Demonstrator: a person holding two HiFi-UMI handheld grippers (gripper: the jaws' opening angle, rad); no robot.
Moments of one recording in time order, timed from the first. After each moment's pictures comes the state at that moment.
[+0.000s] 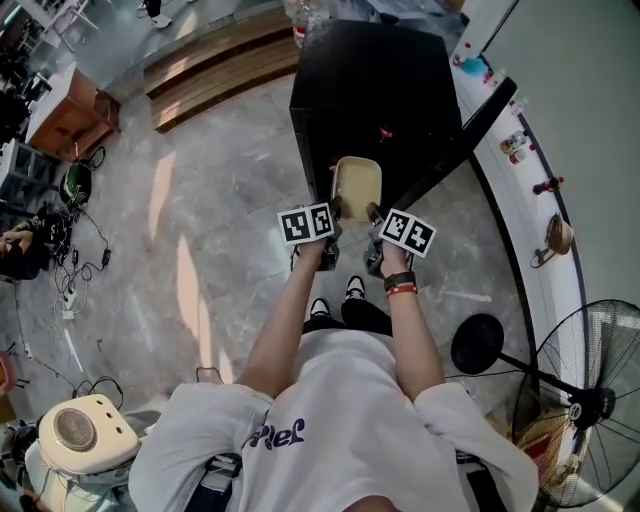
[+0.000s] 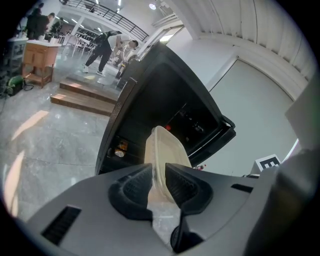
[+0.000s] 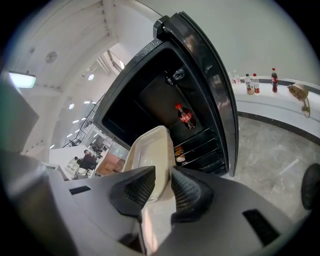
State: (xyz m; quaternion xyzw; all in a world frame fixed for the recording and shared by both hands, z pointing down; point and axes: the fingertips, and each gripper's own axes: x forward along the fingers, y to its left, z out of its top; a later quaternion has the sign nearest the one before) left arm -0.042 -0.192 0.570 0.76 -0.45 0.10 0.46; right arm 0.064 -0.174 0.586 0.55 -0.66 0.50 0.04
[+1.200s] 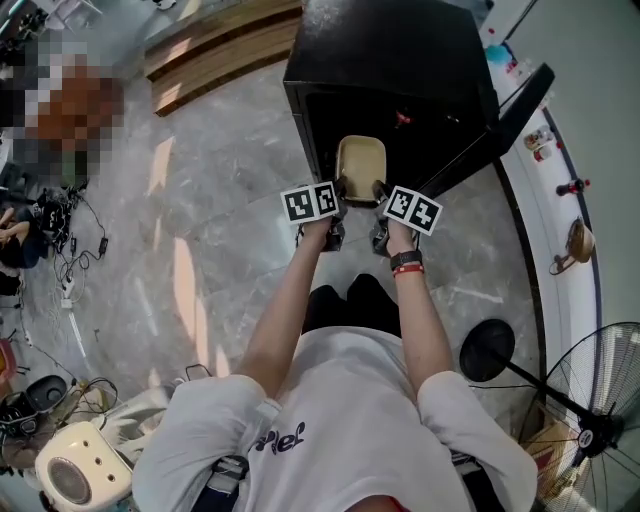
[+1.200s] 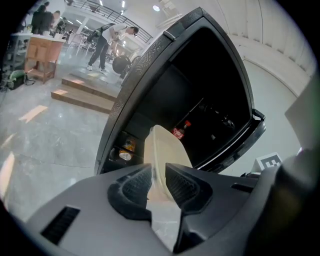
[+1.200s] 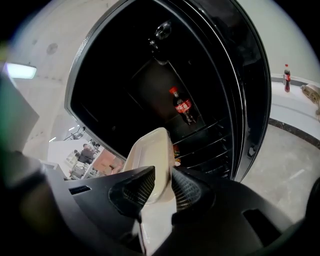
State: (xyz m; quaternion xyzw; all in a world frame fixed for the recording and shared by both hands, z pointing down) left arm -0.036 -0.269 0.690 0.75 -0.46 0.09 0.46; right arm 0.070 -0.260 0.702 0.55 -0.68 0.48 0.06
